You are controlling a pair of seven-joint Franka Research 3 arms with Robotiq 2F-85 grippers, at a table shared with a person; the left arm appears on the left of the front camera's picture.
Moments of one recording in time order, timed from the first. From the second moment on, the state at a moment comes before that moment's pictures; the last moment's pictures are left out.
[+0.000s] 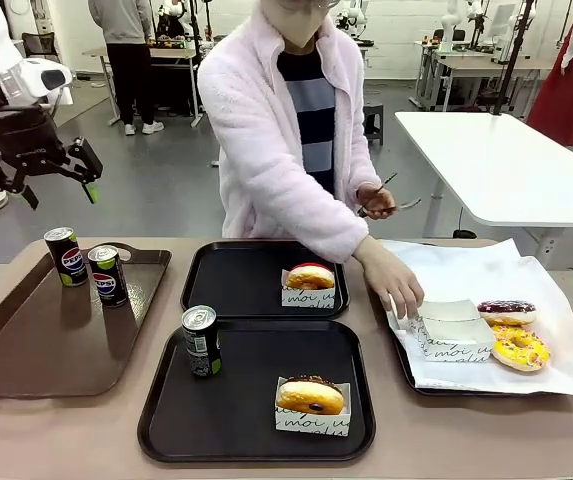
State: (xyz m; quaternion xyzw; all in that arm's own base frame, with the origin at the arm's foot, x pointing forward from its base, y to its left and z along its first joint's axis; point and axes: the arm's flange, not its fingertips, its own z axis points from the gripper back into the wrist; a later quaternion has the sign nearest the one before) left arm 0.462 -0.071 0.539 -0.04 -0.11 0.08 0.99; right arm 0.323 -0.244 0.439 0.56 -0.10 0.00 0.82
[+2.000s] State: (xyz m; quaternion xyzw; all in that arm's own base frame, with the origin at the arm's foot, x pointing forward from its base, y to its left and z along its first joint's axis) left arm 0.533 -0.100 0.435 0.01 -0.04 0.02 1.00; right arm 0.323 -0.244 0.439 0.56 -0.10 0.00 0.82
